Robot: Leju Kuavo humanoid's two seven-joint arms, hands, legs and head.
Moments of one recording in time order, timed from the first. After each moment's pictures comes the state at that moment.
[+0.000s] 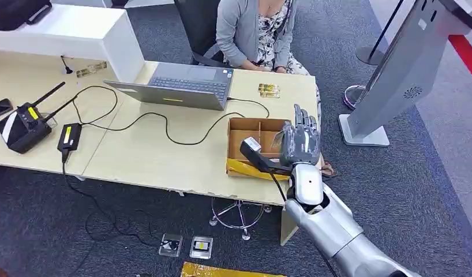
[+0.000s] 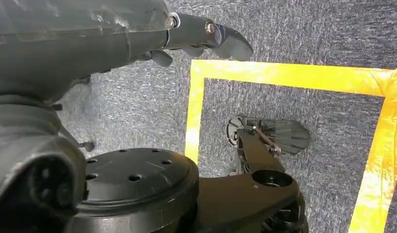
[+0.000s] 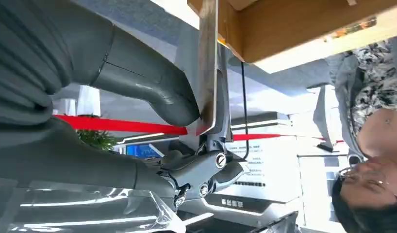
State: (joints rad) left arm -0.13 0.06 -1.20 -0.19 1.06 0.30 -0.07; right arm -0.62 -0.03 0.81 -0.99 1.11 -0.25 0.53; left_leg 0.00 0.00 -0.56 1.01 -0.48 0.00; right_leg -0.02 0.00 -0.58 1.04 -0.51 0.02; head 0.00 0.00
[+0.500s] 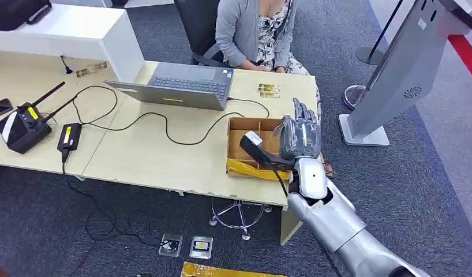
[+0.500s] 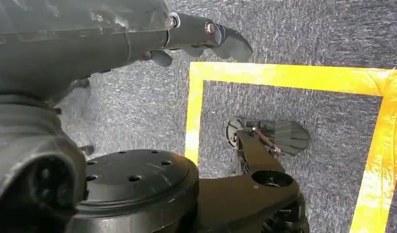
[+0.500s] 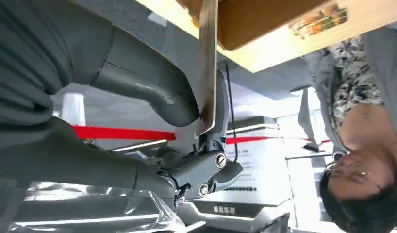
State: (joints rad) left arm -0.13 0.06 -1.20 -0.19 1.04 0.30 -0.07; right arm -0.68 -0.04 0.81 -0.98 1.01 -0.26 0.45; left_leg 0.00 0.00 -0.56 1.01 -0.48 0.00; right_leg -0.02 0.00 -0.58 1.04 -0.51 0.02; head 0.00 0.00
